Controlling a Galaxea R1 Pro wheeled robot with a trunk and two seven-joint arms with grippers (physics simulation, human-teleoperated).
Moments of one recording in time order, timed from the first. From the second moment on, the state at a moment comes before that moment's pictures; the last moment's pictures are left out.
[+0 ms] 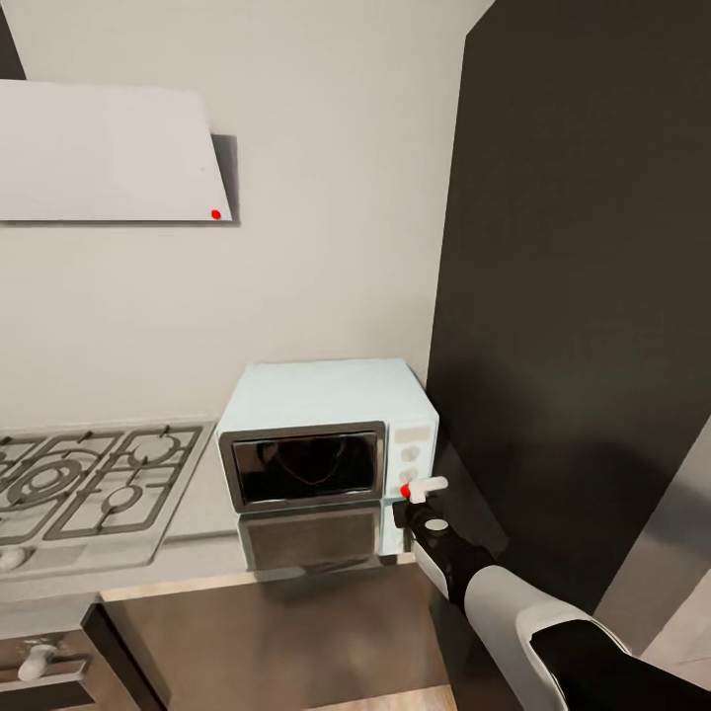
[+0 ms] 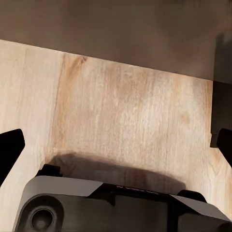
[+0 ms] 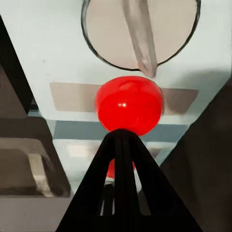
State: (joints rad) left arm -0.02 -0.08 0.26 -0.57 0.05 -0.02 -0.16; right arm -0.86 0.17 0.16 -0.20 0.02 -0.04 -0.16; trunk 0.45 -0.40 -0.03
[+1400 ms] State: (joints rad) left arm -0.02 -0.08 0.26 -0.57 0.06 -0.07 -0.16; right arm -0.85 0.17 0.16 -0.21 0.02 -0.06 -0.16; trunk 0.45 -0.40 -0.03
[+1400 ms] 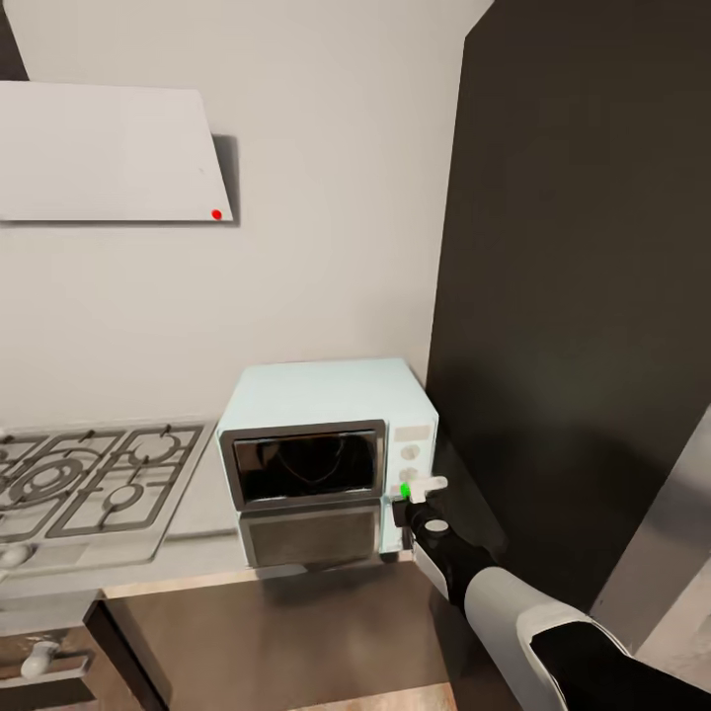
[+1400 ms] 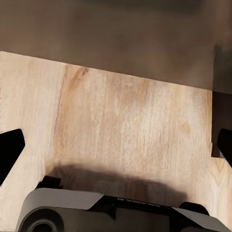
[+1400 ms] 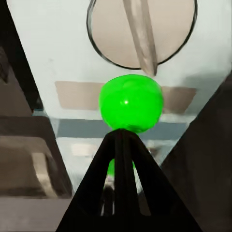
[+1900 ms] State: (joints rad) left arm -0.02 -0.08 0.26 -0.57 0.06 -0.07 -0.16; right arm -0.58 0.17 0.17 -0.80 0.03 0.09 -0.13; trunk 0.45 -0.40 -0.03
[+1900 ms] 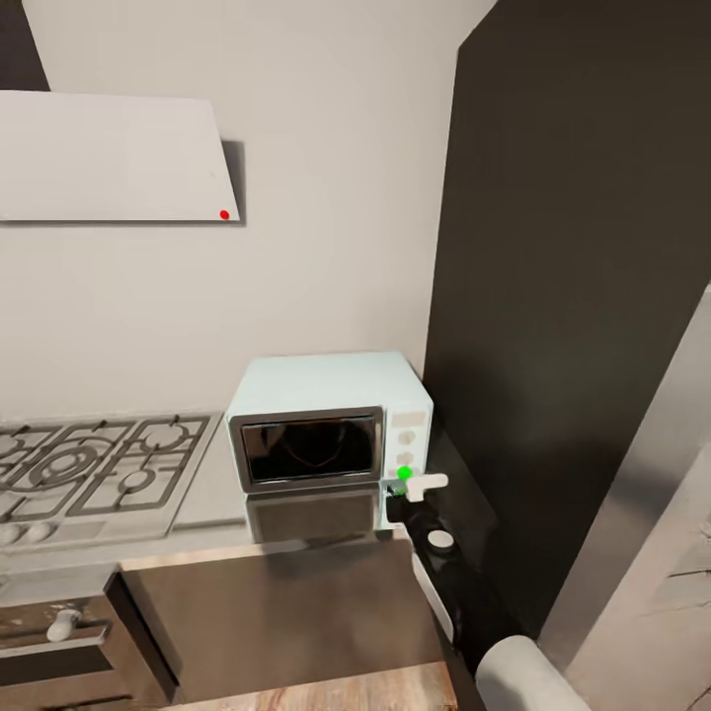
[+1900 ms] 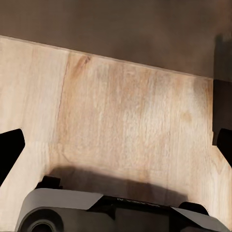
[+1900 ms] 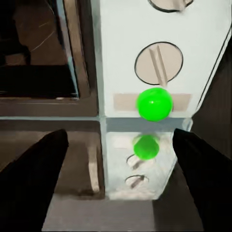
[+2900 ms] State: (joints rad) left arm -0.03 -0.08 0.26 -0.53 0.05 -0.07 -0.16; right arm -0.17 0.16 0.18 -0.99 0.04 0.05 -0.13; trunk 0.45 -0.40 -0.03
